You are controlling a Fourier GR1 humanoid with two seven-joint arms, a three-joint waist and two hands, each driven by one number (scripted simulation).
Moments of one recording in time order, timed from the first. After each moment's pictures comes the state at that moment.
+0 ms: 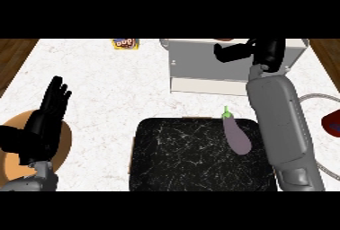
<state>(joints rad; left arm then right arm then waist) -0.08 0.15 0.06 -1.71 -0.01 0.13 0.19 -0.85 -0.06 -0.19 -1.13 0.73 -0.43 0.45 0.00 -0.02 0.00</state>
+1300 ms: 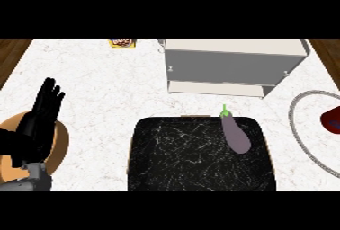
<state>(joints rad) -0.07 0.16 0.11 -1.70 0.00 0.11 0.17 -0.33 -0.34 -0.51 -1.93 0.33 -0.11 0.71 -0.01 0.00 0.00</state>
